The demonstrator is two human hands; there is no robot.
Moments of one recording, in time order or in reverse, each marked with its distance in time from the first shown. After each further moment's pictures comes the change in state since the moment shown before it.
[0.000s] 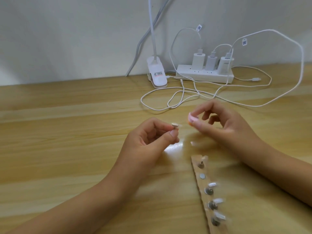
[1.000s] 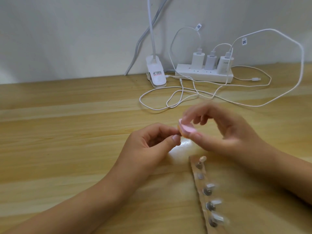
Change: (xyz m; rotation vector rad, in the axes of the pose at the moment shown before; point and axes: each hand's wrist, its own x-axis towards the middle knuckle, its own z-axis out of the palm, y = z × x) left_hand -0.001 0.002 0.001 0.104 -0.050 -0.038; right_hand -0.001 -0.018 -0.003 -0.002 -0.112 -0.194
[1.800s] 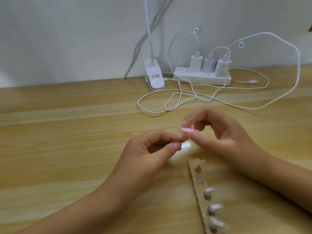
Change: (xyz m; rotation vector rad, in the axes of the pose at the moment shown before) left_hand -0.001 -0.004 -0.001 0.082 -0.021 0.039; right_hand -0.003 0.011 0.002 0.079 0.004 0.050
